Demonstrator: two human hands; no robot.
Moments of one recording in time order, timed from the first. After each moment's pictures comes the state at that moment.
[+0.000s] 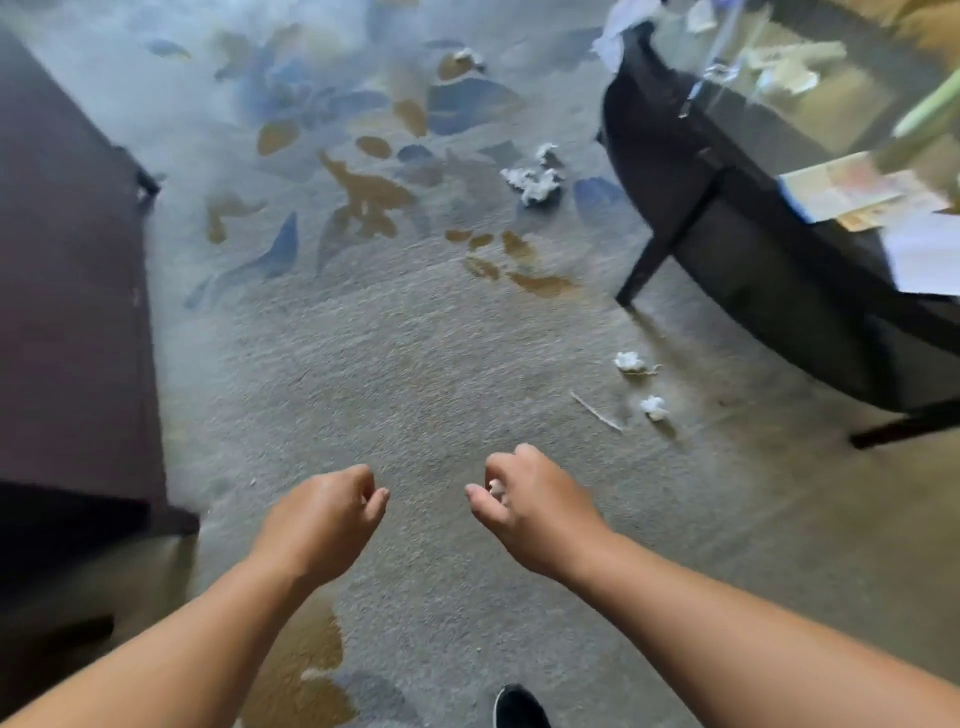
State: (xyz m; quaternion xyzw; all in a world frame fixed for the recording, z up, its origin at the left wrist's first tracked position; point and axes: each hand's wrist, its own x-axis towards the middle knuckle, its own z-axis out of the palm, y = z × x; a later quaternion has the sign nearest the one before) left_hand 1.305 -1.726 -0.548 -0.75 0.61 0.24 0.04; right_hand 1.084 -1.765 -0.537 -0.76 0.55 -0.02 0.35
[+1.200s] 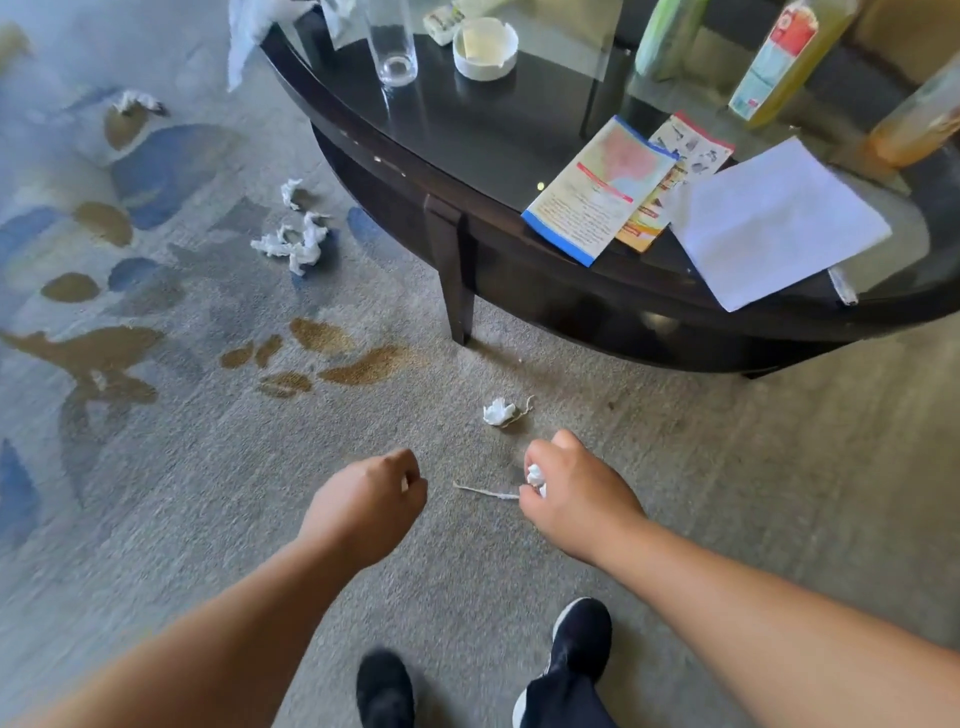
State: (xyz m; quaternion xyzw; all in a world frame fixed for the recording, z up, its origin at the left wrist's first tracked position) left_hand 1.035 -2.112 -0.608 -0.54 0.79 0.27 0.10; right_hand 0.828 -2.033 -0.601 -0.56 0.76 -0.02 0.34
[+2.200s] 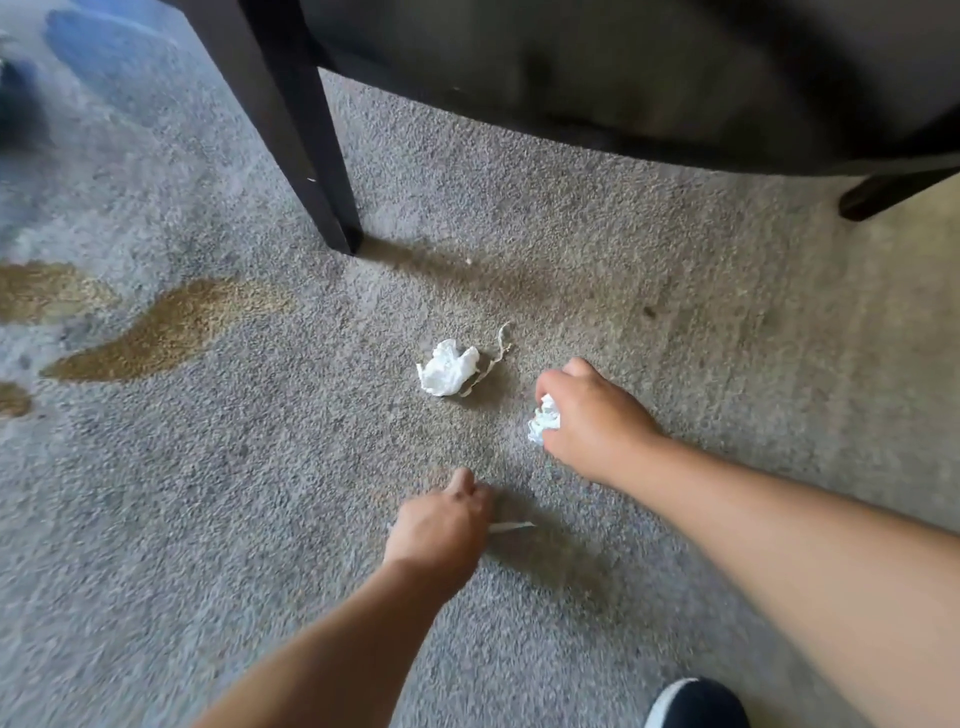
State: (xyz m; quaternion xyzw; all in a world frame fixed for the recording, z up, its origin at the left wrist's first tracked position) left_hand 0.946 -2.105 -1.064 -0.29 0.89 0.25 0.25; right_hand 0.754 -2.086 -0.999 -0.46 0.82 0.04 0.33
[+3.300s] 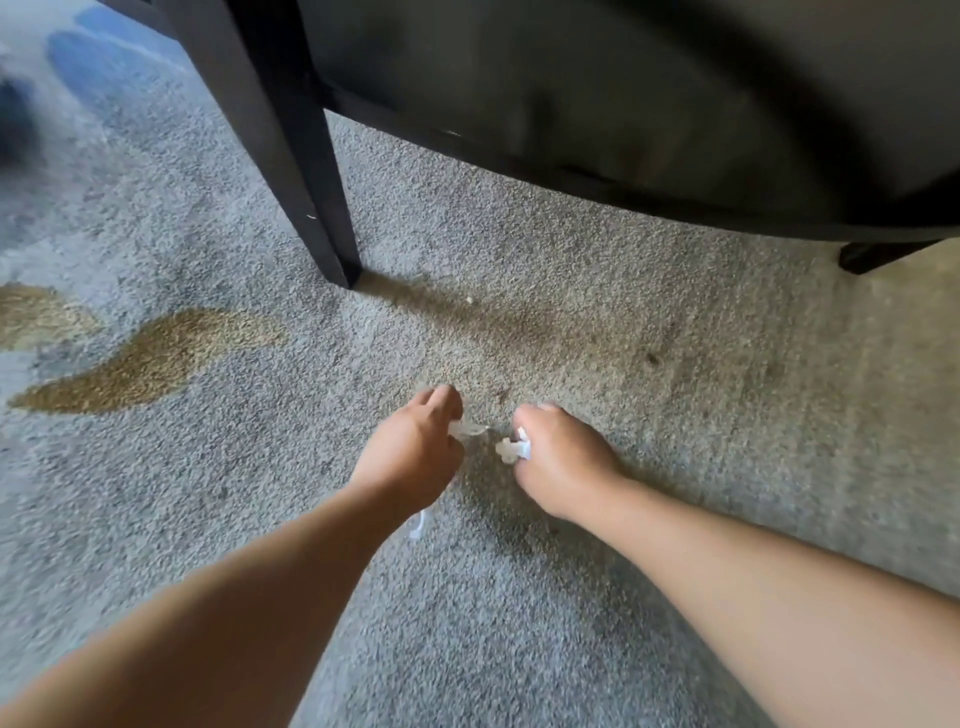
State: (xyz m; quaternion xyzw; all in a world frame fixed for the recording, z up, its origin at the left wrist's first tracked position) left_hand 0.902 -2.209 -1.060 -0.40 0.85 0.34 0.04; right_hand 0.761 -2.112 -1.029 -0.47 0.82 0.00 0.33
